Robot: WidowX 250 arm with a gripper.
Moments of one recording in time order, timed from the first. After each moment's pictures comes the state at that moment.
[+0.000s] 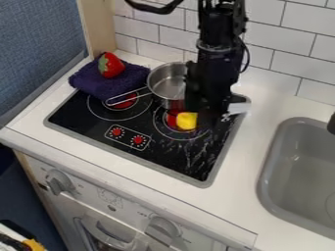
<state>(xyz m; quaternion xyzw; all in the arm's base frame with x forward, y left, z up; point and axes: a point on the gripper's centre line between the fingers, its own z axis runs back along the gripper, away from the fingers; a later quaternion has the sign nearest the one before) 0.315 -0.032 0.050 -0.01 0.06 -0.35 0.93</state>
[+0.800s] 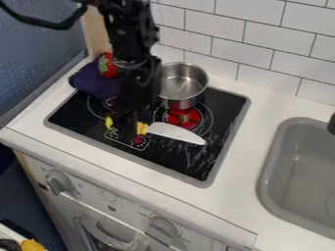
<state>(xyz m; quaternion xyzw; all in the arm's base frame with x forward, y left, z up) 0.261 0.051 0.048 0.01 0.02 -0.63 0.78</state>
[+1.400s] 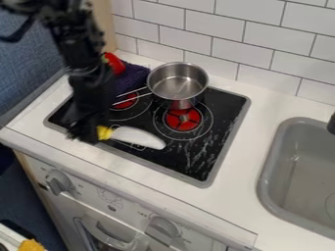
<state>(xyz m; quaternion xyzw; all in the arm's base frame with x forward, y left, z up) 0.237 0.102 0.033 0.00 -0.01 -0.63 0.77</state>
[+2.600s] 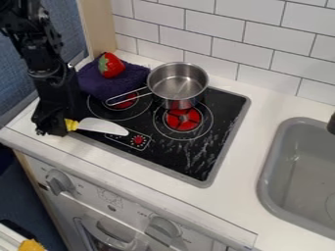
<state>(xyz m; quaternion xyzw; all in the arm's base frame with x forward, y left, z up) 0.237 0.163 0.020 0.05 0.00 -0.58 0.81</state>
